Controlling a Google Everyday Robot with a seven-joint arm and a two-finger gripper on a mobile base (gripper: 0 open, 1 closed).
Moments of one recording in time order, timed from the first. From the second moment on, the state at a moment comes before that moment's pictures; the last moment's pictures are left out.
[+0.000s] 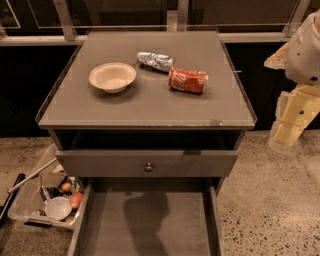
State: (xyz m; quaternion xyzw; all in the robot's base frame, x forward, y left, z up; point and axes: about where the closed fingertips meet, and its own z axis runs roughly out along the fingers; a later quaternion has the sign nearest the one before) arm 0.438 -0.217 0.976 -0.60 0.78 -0.03 0.16
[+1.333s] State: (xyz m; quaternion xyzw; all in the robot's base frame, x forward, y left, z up) arm 0.519 -0.179 0.984 -0.63 0.74 -0.02 0.23
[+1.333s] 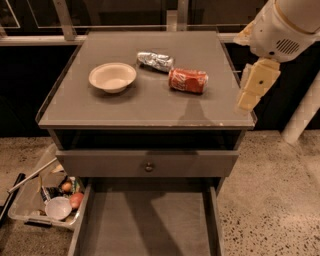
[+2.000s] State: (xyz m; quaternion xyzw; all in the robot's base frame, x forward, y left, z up) arm 0.579 -0.168 0.962 -0.65 0.71 0.03 0.28
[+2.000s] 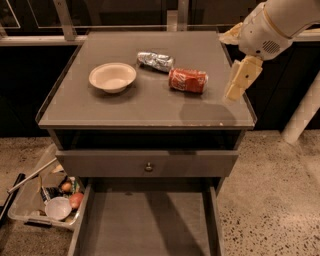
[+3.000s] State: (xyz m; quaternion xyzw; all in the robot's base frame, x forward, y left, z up) arm 0.619 -0.140 0.954 -0.64 0.69 0.02 0.33
